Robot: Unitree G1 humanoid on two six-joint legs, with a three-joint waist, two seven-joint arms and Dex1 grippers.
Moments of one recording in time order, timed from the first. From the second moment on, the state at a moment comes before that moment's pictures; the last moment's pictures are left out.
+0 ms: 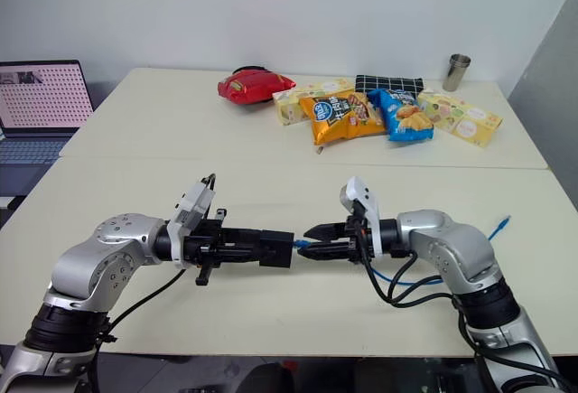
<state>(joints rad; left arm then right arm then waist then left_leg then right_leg) -0.35 0.72 -0.04 -0.14 -0.63 0.56 -1.33 -0.52 -0.52 0.22 -0.24 0.65 0.88 1.00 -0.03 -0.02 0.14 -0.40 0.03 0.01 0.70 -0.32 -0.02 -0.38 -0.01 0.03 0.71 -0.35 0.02</state>
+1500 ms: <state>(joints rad) -0.31 0.72 -0.03 -0.16 -0.63 0.57 -1.31 -0.53 -0.52 0.23 -0.25 0.65 0.88 1.03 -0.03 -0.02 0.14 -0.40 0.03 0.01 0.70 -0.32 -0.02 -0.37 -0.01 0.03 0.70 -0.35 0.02</state>
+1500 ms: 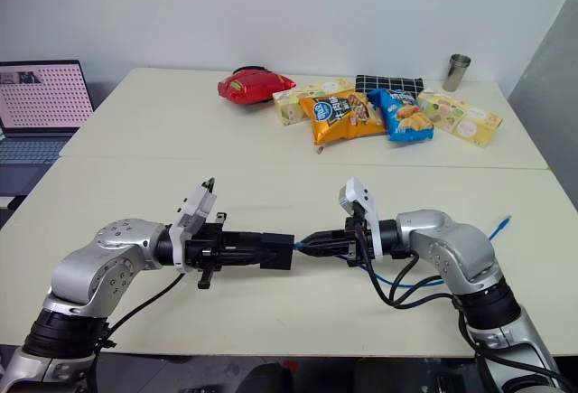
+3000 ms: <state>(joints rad) -0.31 0.73 -0.07 -0.11 -0.60 0.48 -1.32 -0.48 -0.59 0.22 -0.31 0.64 0.86 0.98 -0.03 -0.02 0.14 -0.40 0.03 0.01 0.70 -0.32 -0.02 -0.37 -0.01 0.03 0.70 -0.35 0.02</state>
